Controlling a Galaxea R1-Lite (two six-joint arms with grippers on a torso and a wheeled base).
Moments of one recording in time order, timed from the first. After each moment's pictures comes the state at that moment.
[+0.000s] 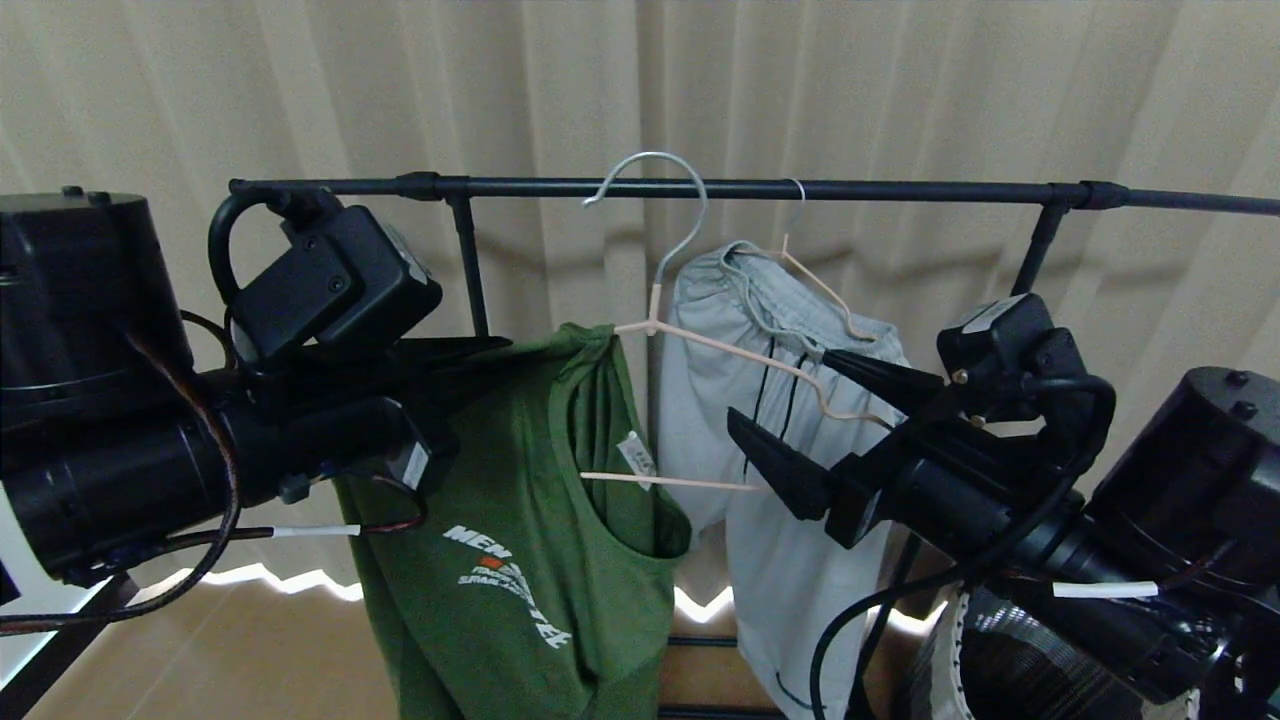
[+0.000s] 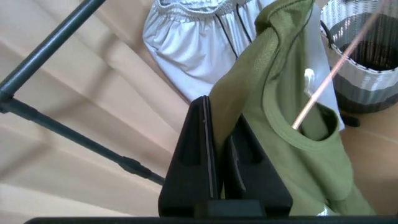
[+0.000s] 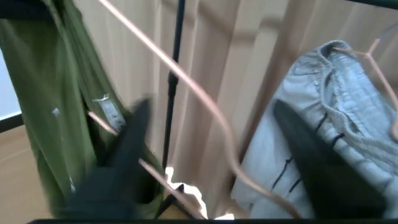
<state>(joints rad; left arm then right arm) -0.50 1.42 -0.79 -0.48 -0.16 0.59 0.76 1.63 -0.52 -1.16 -0.13 -0.09</state>
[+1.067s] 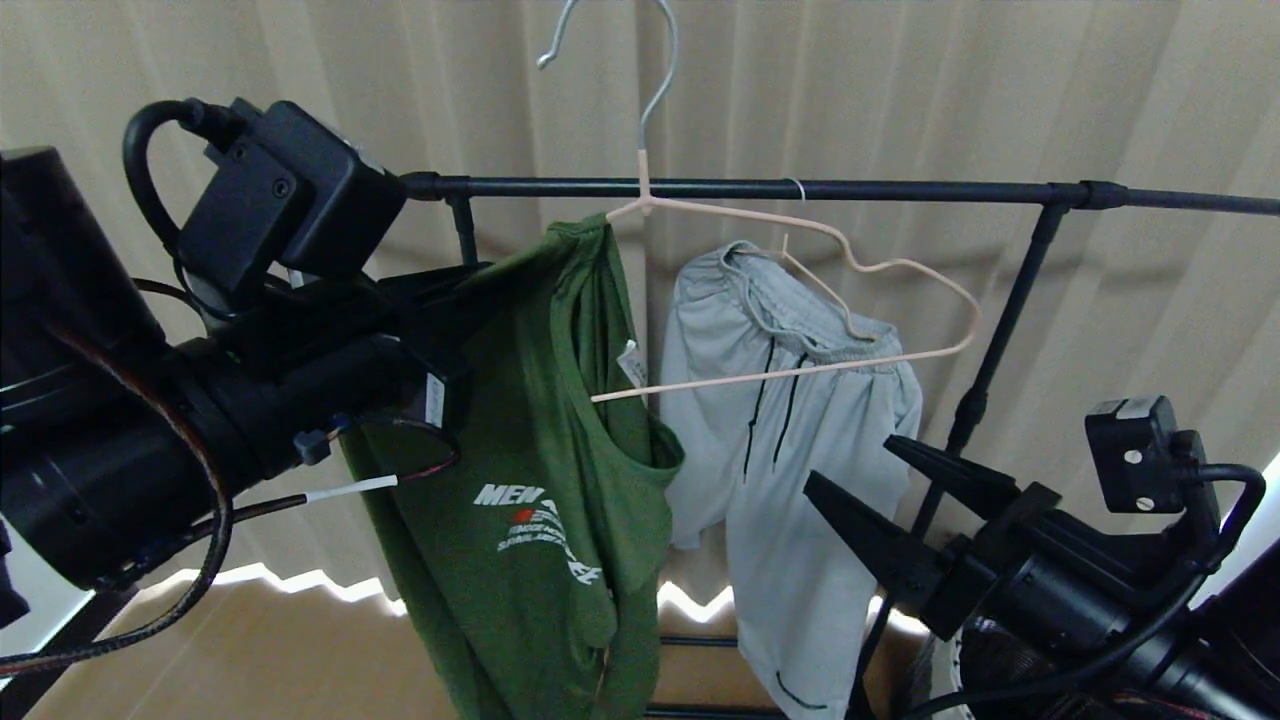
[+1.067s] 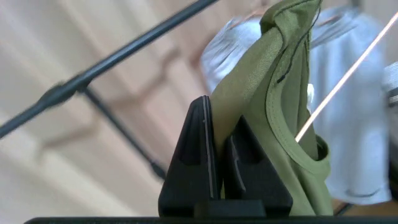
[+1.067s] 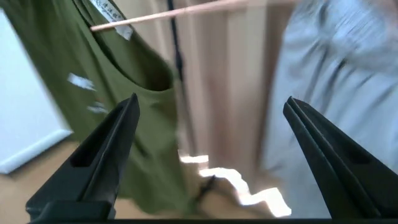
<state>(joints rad) -0.61 1.42 -0.78 -0.71 0.04 0.47 0.72 1.58 -0.21 -1.41 -0.10 0.21</state>
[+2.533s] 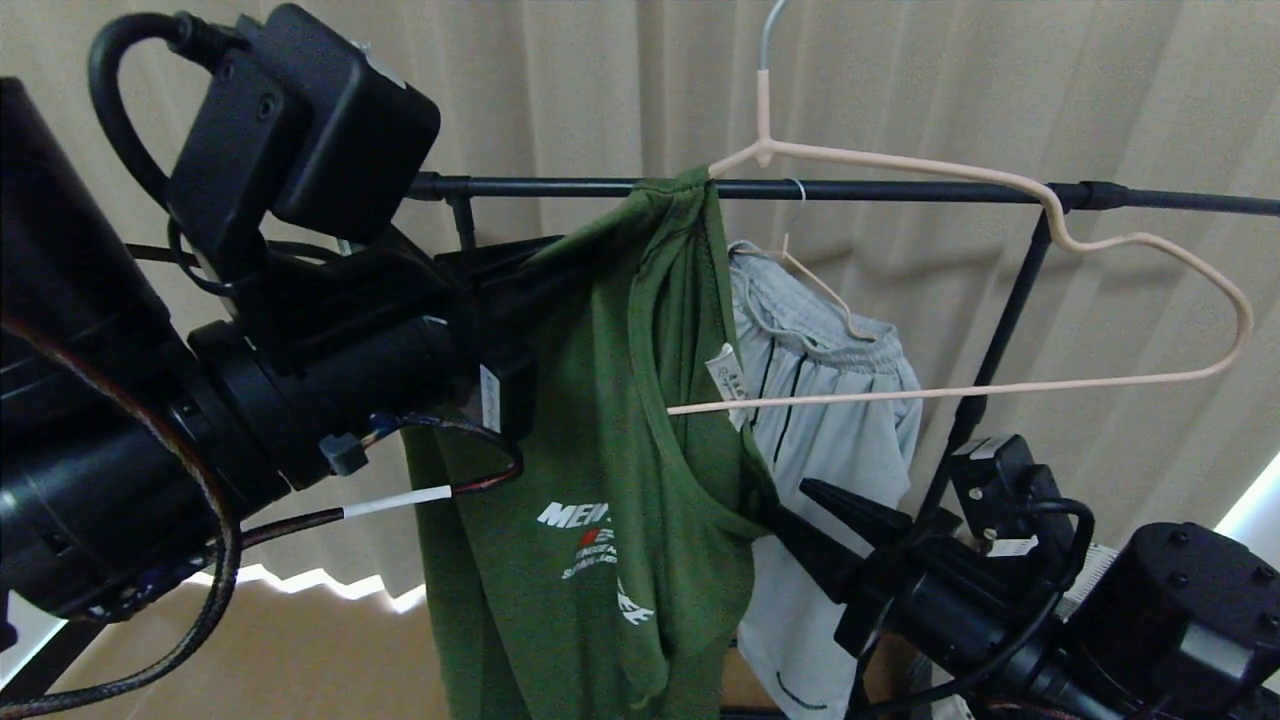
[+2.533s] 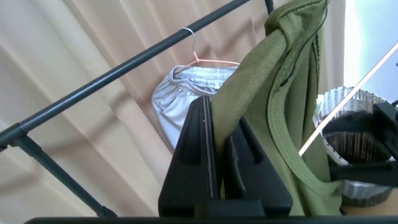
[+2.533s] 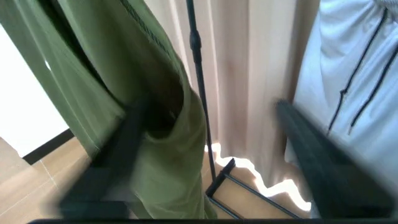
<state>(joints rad) -0.76 1.43 -0.84 -0.71 0.04 0.41 0.75 1.80 -0.22 -1.56 -0.11 0.21</state>
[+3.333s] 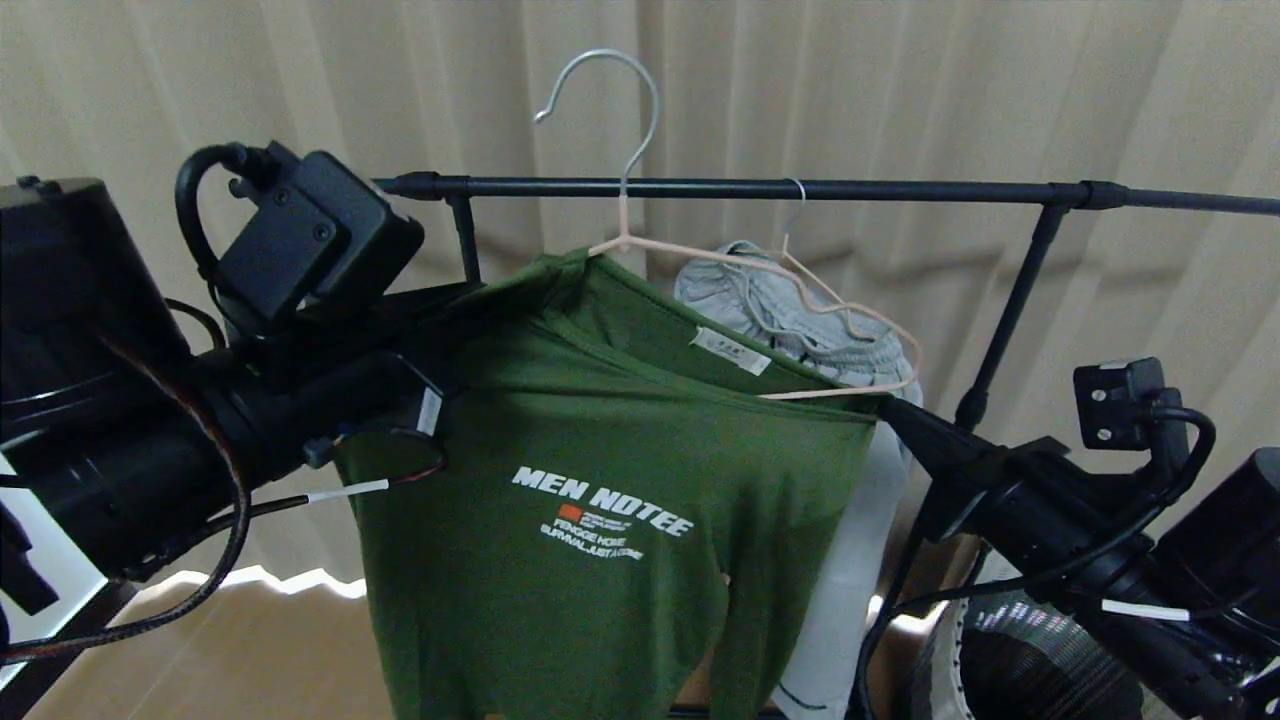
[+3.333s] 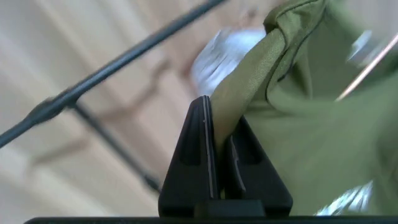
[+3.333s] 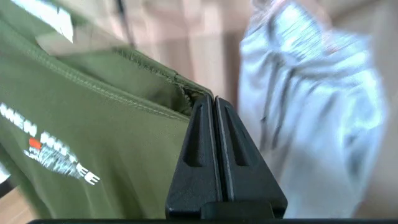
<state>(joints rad) -0.53 1.45 -0.75 -0.70 0.04 0.56 0.52 1.70 -0.25 -1.56 -0.10 0.18</state>
